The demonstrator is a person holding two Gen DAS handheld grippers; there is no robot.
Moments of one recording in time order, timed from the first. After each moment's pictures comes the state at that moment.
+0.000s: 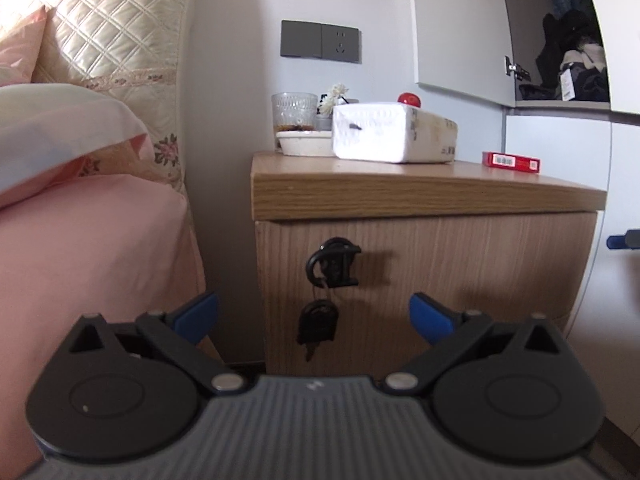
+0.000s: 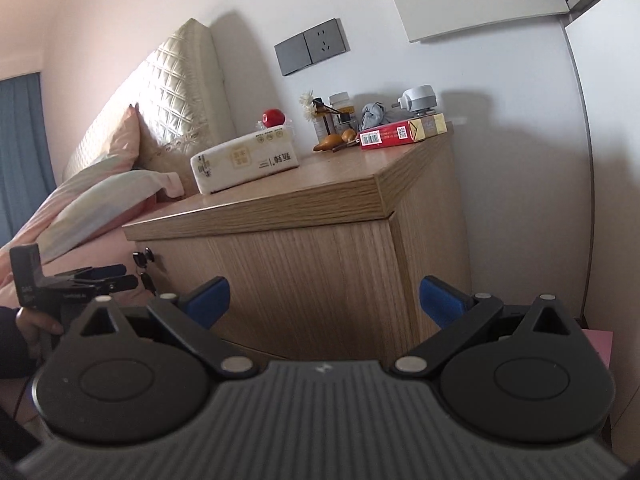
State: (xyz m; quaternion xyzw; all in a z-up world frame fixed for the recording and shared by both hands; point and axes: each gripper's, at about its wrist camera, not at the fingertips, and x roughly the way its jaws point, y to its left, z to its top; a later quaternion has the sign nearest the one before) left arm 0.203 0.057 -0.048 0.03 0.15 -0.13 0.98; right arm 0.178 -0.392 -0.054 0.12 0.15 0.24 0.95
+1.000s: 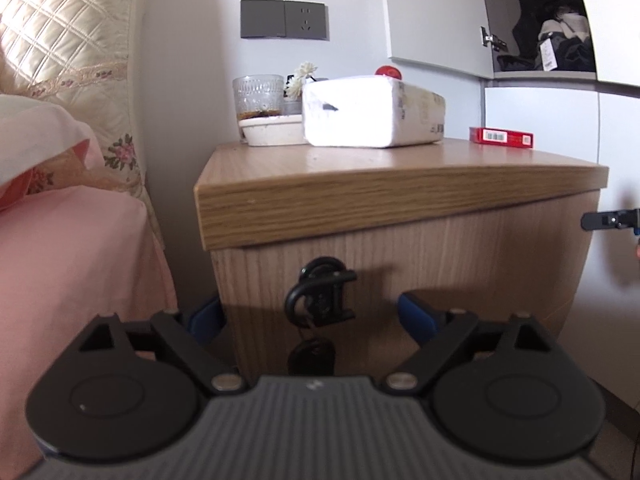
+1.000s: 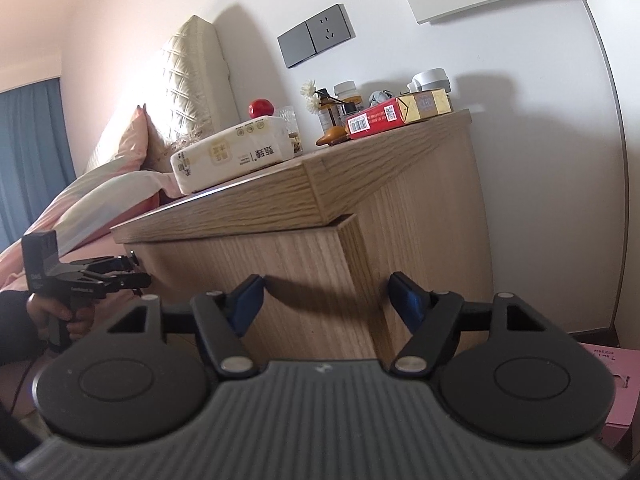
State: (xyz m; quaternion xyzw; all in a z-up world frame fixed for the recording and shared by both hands) left arm 0.244 0.043 -0.046 0.06 0.17 -0.17 0.97; right arm 0.236 -0.409 -0.076 0.14 0.15 0.29 0.94
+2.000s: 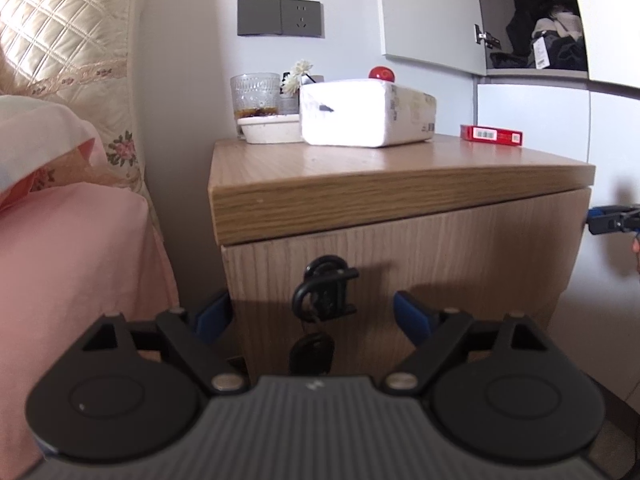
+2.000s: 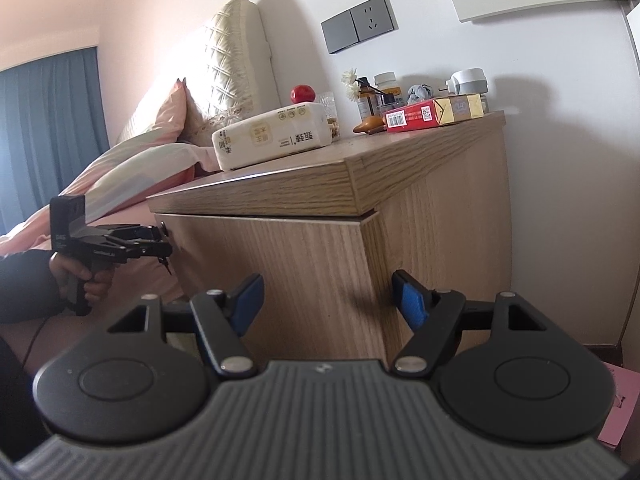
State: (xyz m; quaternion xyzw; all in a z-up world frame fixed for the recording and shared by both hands) left arm 0.230 0.049 -0.040 0.07 0.19 -0.18 0.96; right arm 0.223 -0.417 -0.068 0.09 0.16 0.34 0.92
